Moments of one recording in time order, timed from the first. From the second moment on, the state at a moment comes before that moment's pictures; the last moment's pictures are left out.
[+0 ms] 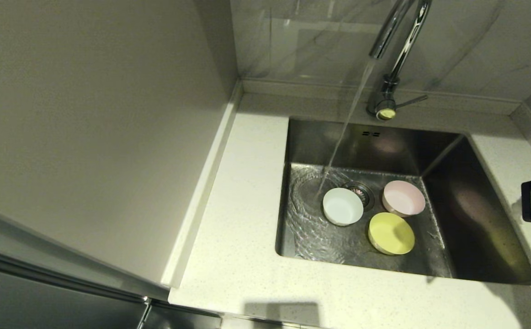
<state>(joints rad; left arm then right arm) 0.00 0.00 0.00 0.00 0.02 -0.02 0.11 1.36 -1.18 0.62 -0.38 0.30</state>
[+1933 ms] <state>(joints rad) 0.00 0.00 0.00 0.00 0.02 -0.02 0.01 0.05 -0.01 0.01 -0.01 -0.01</state>
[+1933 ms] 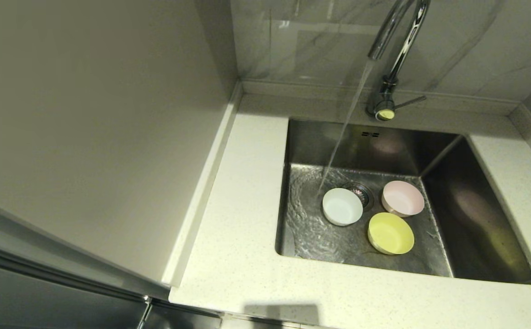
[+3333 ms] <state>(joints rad) 0.00 0.00 0.00 0.00 0.02 -0.02 0.01 0.00 0.00 0.01 -0.01 0.00</state>
